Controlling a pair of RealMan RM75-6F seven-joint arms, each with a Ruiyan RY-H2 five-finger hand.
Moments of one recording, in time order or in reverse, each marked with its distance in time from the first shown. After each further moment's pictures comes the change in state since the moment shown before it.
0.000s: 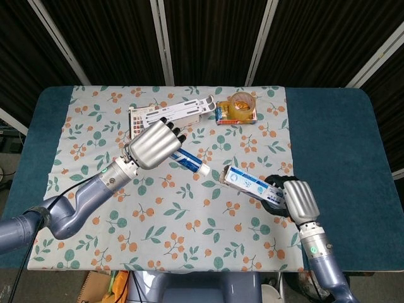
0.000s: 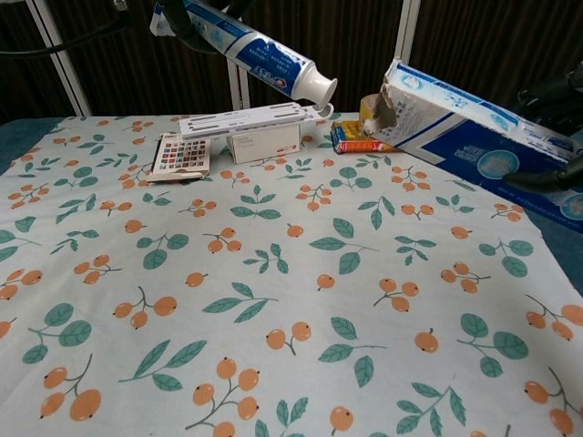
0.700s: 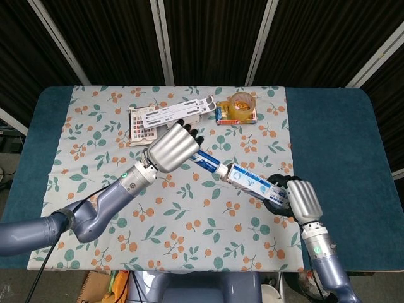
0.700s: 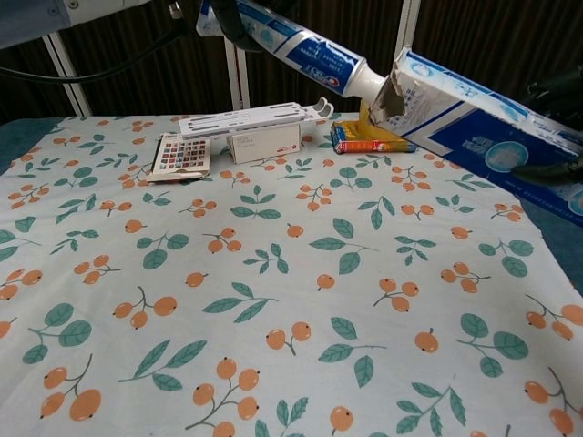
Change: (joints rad) left arm -0.057 -0.134 -0.023 0.022 -0.077 0.056 0.157; right arm -0.008 0.032 0.009 -0.028 0.016 -0.010 0.038
